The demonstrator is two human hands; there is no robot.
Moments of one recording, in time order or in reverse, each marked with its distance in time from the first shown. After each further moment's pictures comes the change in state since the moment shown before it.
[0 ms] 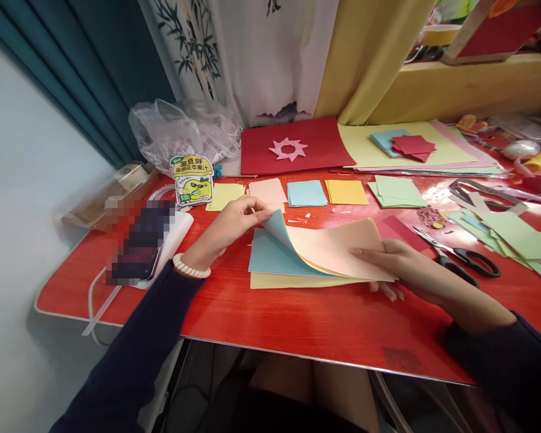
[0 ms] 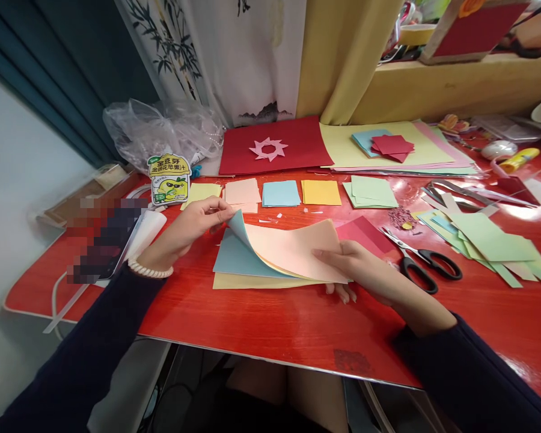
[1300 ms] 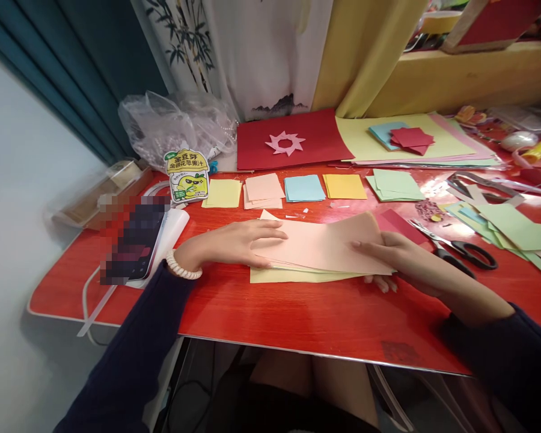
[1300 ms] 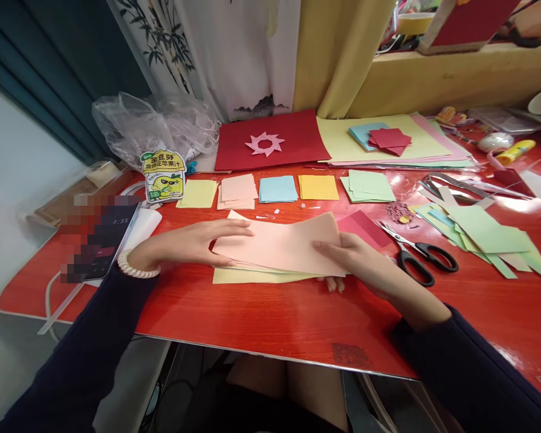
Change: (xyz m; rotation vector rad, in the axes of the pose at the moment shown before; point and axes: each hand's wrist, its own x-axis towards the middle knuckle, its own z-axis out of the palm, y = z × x) left_hand -0.010 0.004 -0.011 0.527 -0.625 0.150; right_hand 0.000 -0.001 0.003 0.039 0.103 -0.030
